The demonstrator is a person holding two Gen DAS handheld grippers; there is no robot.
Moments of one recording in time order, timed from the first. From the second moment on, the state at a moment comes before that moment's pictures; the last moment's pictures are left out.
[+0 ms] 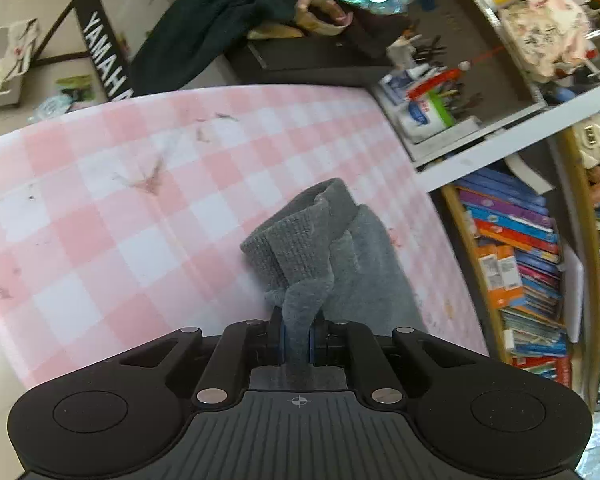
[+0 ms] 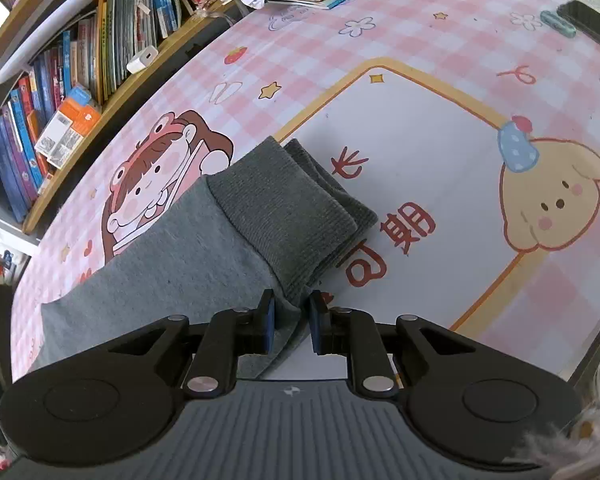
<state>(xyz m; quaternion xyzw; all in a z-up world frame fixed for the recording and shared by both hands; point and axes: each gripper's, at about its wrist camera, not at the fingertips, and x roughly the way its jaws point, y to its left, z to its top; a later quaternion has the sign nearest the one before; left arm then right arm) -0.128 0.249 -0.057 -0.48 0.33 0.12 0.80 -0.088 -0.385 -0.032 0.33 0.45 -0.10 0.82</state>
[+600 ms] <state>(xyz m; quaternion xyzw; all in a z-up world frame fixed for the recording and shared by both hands) -0.130 0.258 -0.072 -0.51 0.34 0.11 0.78 -0.092 -0.376 -0.019 0.31 0.42 -0.12 0.85</state>
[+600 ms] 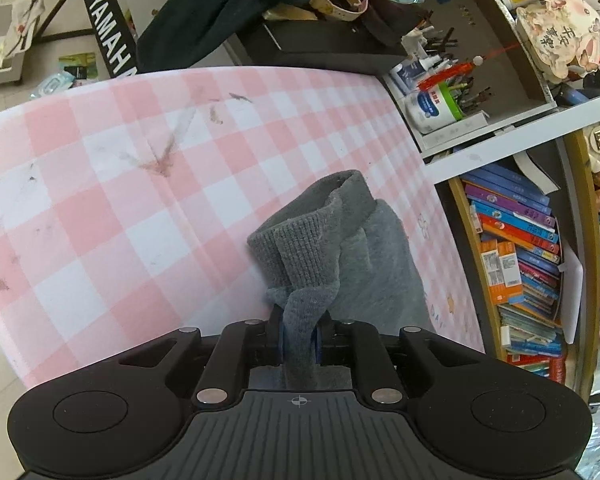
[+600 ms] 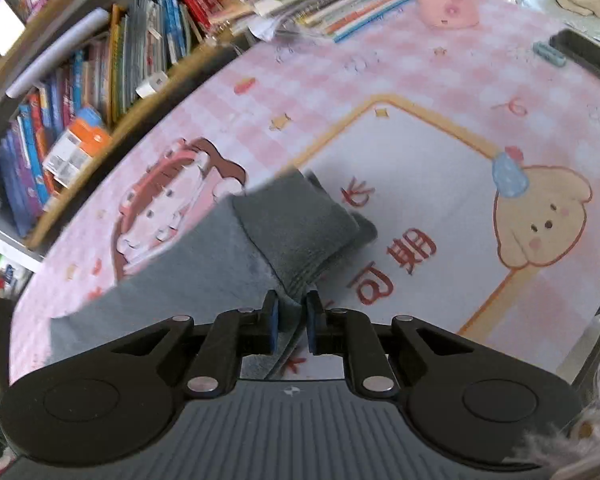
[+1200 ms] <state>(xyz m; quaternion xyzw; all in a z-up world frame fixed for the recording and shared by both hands) -0.131 0.261 -0.078 -0.51 0.34 0.10 0.78 -0.093 -0.336 0.020 0.15 0.37 -0.21 0.90</state>
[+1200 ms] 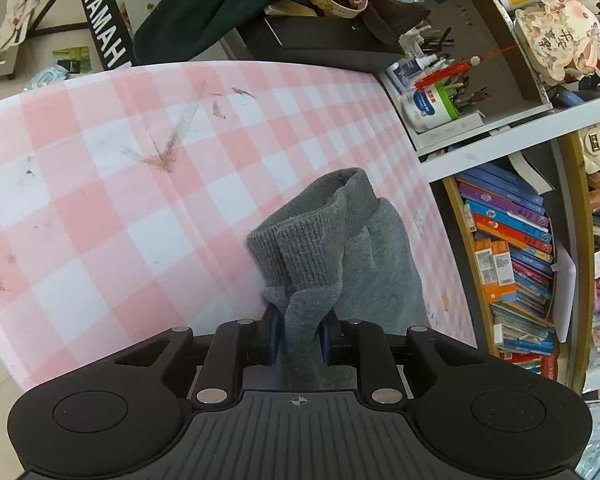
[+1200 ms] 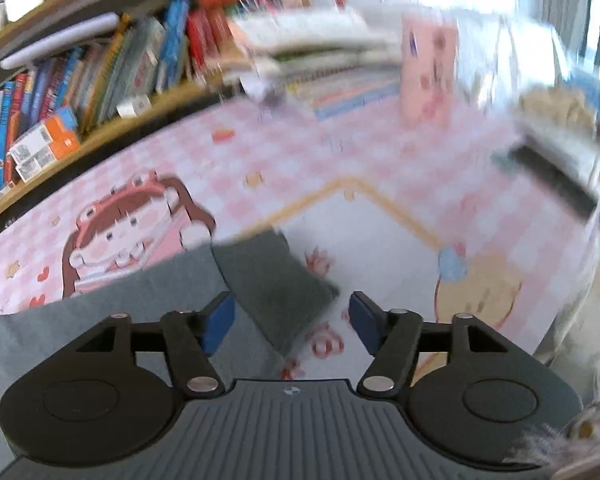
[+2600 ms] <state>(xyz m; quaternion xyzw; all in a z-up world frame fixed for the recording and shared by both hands) -0.130 0.267 -0.091 -0.55 0.31 0.06 0.77 -0.082 -0.005 -0.018 -0.25 0.38 0.25 0.86</state>
